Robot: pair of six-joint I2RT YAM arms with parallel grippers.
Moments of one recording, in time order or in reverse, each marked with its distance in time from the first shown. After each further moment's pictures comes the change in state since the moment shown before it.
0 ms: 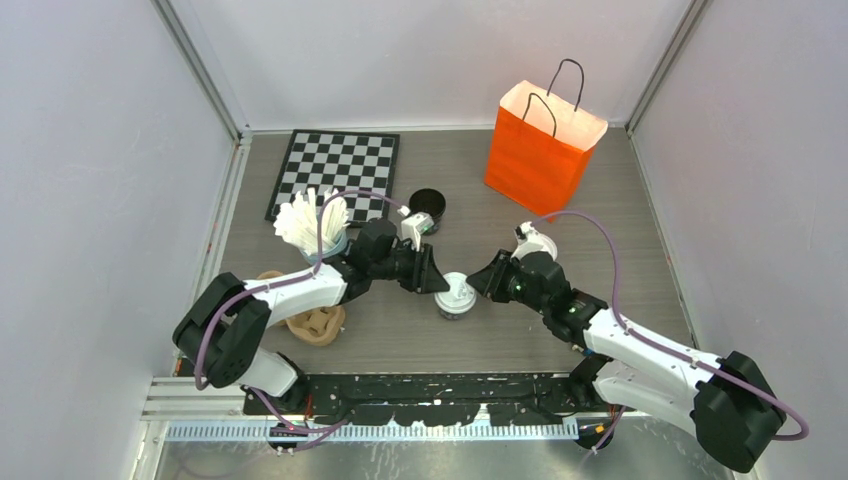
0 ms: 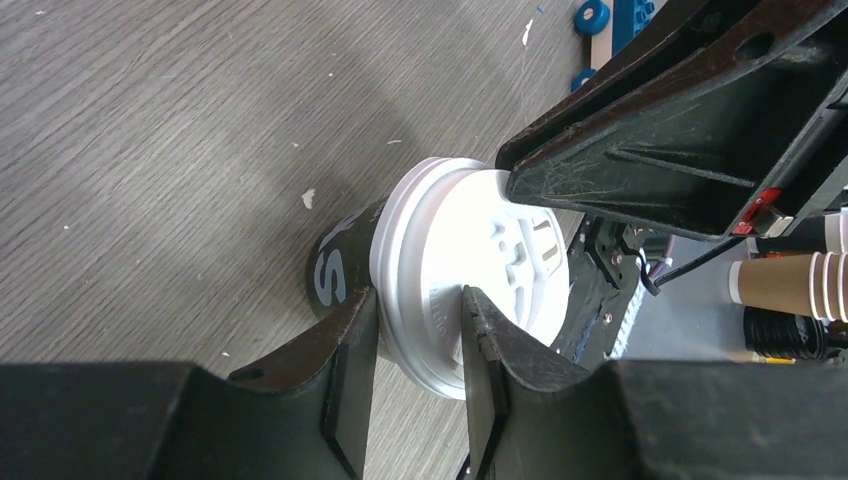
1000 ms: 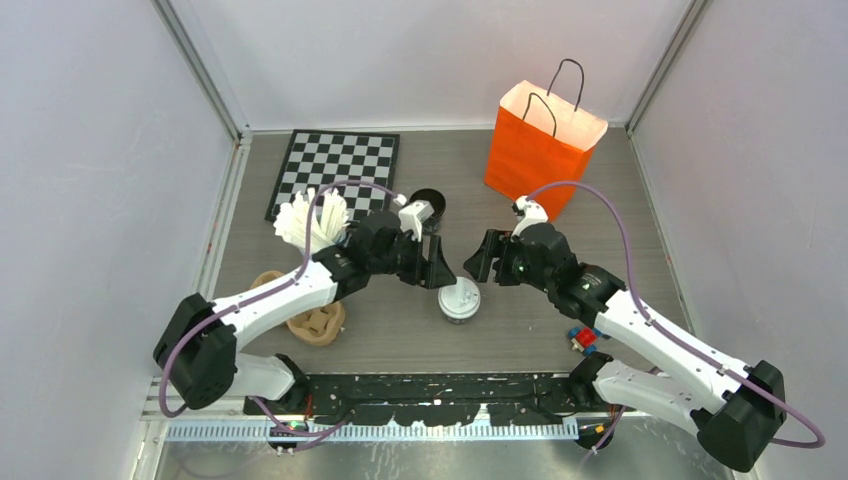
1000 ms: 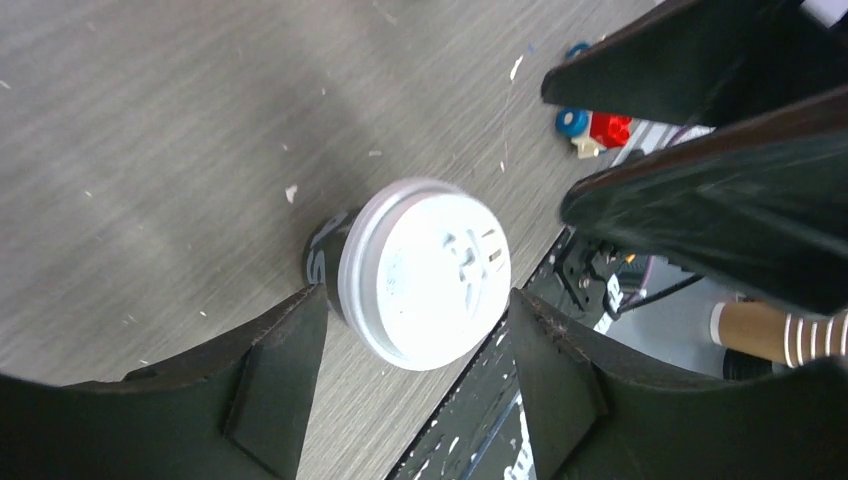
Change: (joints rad) left arm -0.062 -0.132 0.103 -0.245 -0.149 -0.083; right arm 0.003 -0.014 0.330 -0.402 0.063 -0.150
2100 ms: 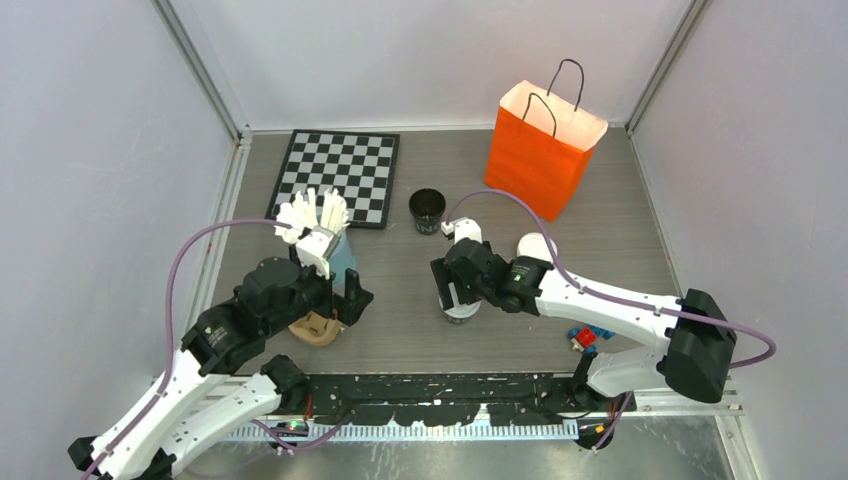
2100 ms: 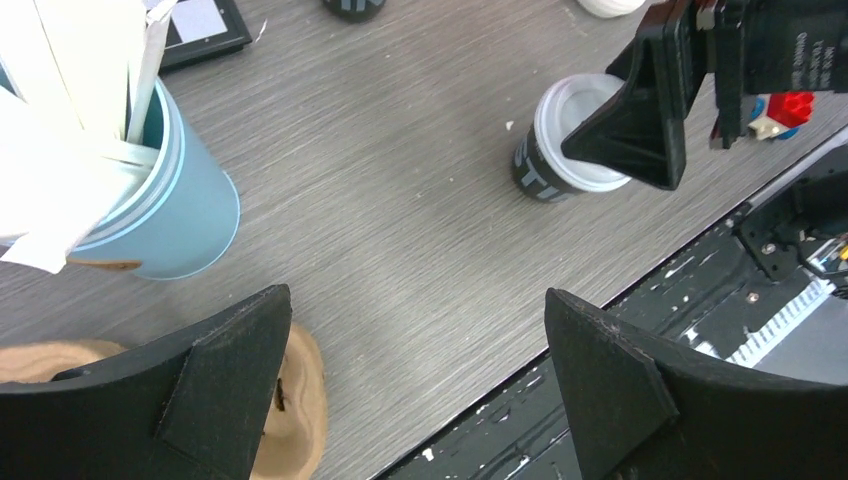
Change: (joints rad) left arm 0.005 -0.771 0.041 -0.706 -0.454 0.280; right arm 0.303 0.354 0.198 -0.182 0.254 -0.163
